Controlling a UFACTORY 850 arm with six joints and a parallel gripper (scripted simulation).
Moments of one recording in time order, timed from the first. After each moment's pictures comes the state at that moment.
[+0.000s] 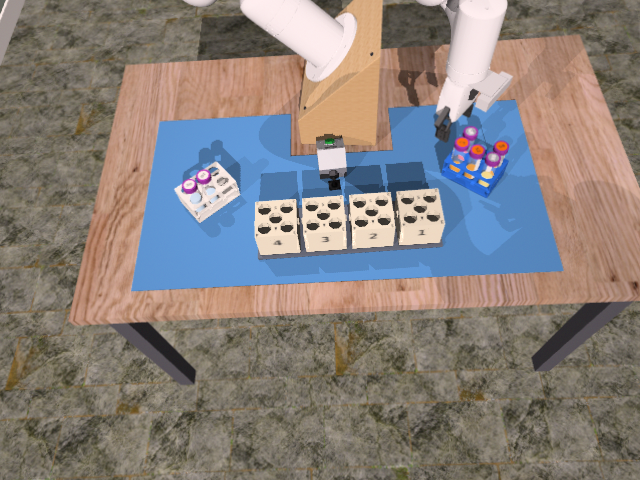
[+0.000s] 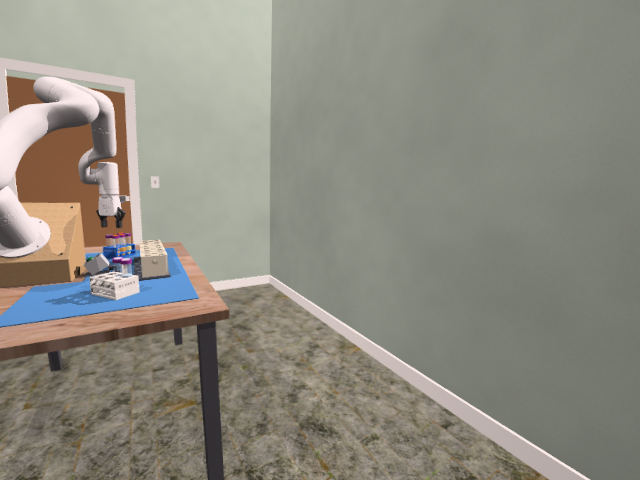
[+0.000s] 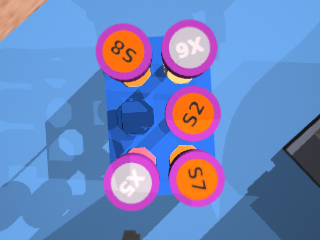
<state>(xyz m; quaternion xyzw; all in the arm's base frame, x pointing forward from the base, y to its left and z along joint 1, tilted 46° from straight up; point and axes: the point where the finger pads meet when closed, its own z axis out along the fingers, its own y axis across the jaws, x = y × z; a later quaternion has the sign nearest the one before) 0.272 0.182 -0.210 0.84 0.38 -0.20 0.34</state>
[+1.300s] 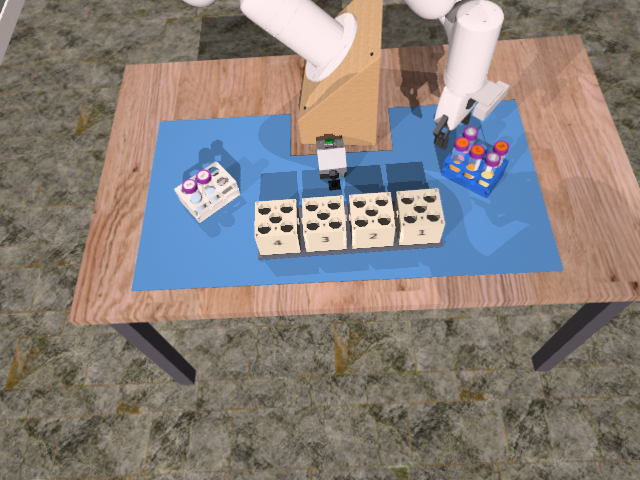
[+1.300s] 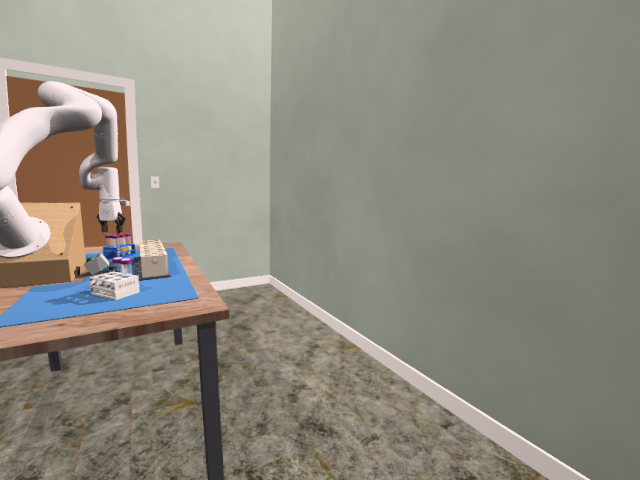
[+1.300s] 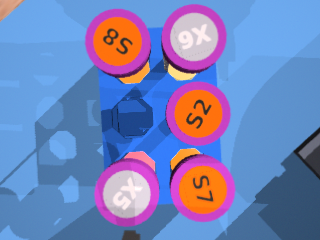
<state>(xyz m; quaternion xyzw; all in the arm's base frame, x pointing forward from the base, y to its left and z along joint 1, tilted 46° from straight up) 0.270 0.164 -0.227 0.84 0.38 -0.20 0.34</state>
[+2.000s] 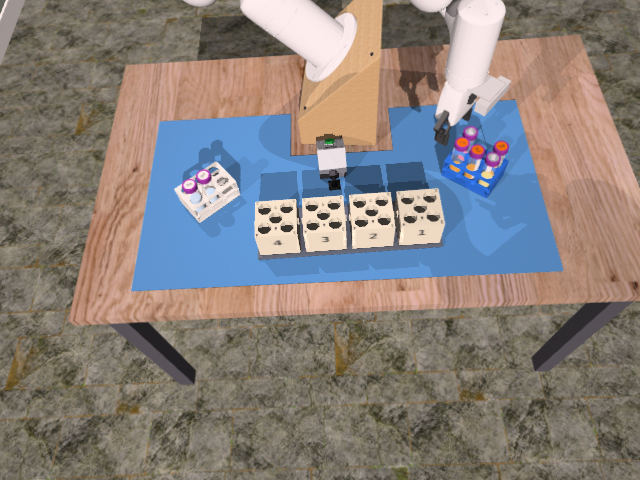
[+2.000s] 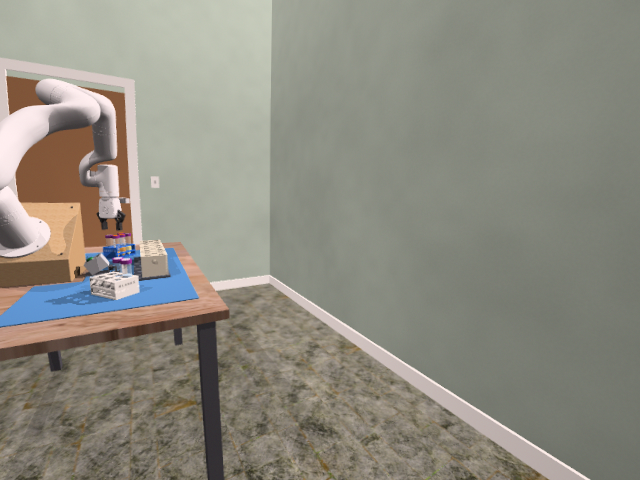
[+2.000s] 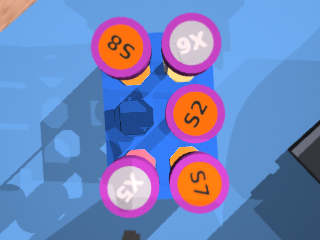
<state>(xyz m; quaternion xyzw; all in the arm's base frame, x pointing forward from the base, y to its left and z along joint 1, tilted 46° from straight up) 0.271 0.173 -0.218 0.84 0.38 -0.20 0.34</state>
